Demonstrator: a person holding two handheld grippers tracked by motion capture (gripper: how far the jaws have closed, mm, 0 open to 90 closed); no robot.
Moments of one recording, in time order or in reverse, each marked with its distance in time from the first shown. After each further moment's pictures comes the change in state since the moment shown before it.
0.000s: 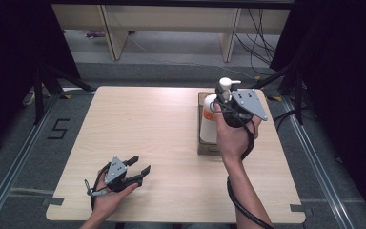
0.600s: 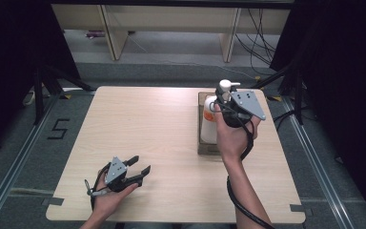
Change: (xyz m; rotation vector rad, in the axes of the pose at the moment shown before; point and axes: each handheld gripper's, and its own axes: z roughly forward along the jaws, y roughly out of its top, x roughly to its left) left arm 0.000 0.000 0.000 0.000 -0.001 0.000; right arm -0.003 -0.009 0.006 0.023 -0.008 -0.004
